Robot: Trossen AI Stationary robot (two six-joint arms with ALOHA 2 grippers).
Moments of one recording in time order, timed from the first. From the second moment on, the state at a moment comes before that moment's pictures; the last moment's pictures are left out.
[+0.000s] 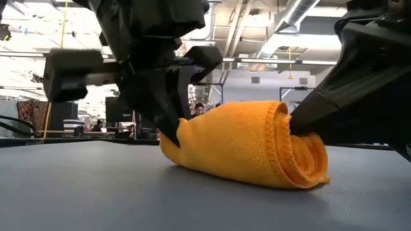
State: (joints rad) left arm -0.38 1.92 1.21 -0.28 -0.20 0.46; right arm 0.81 2.08 1.06 0.13 0.88 1.63
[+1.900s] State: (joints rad) left arm -0.26 1.92 1.26 -0.45 0.17 0.16; right arm 0.72 1.99 1.06 -0.03 0.78 1.30
